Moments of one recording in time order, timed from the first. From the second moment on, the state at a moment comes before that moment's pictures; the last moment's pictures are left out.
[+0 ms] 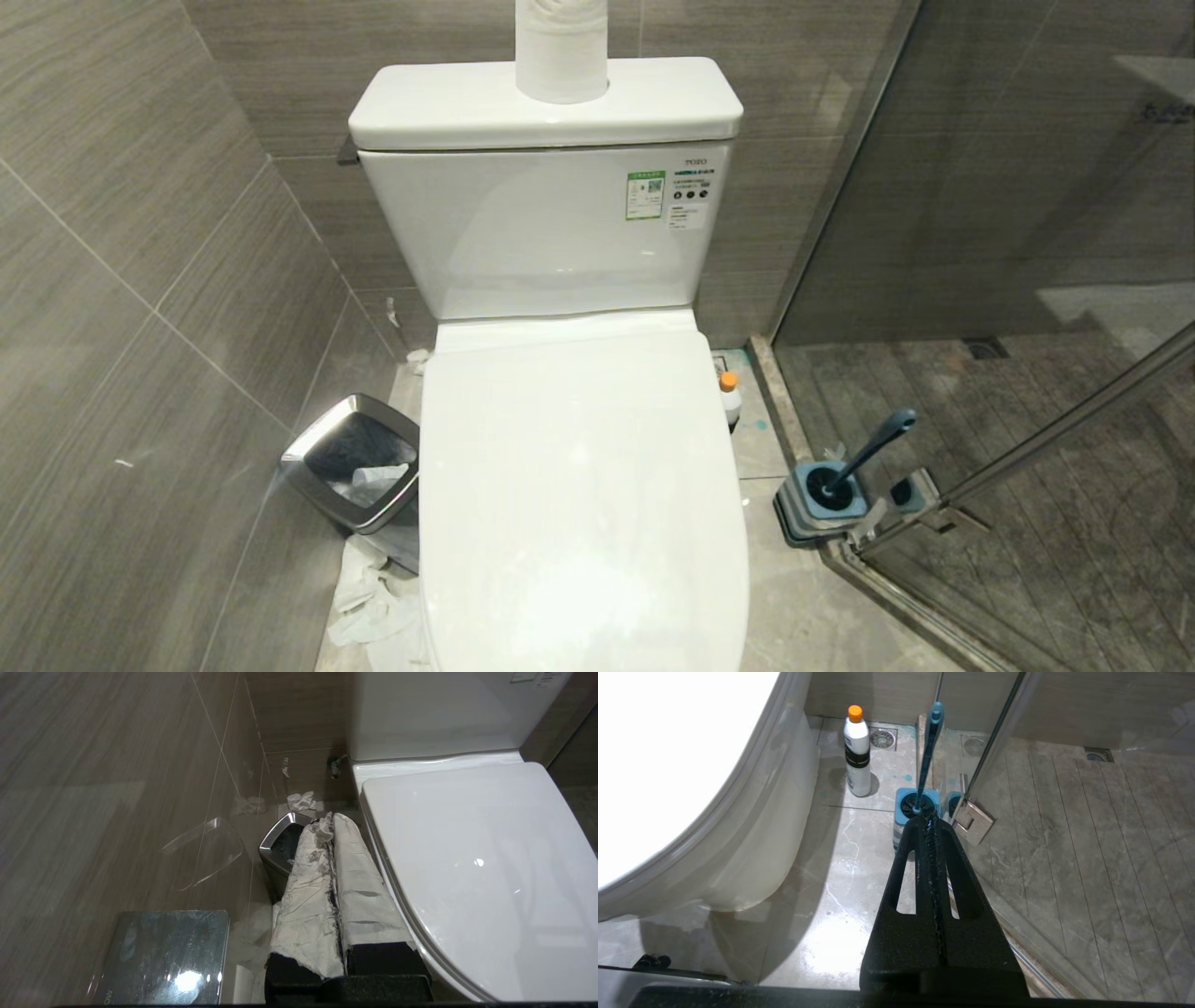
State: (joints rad) left arm 0.06 0.27 -0.99 0.62 0.02 0.05; right arm 0.00 0.00 0.00 0.00 0.03 -0.07
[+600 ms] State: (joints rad) left arm 0.00 0.02 -0.80 0.66 0.06 0.16; right arm 0.00 0.00 0.00 0.00 0.03 -0.07
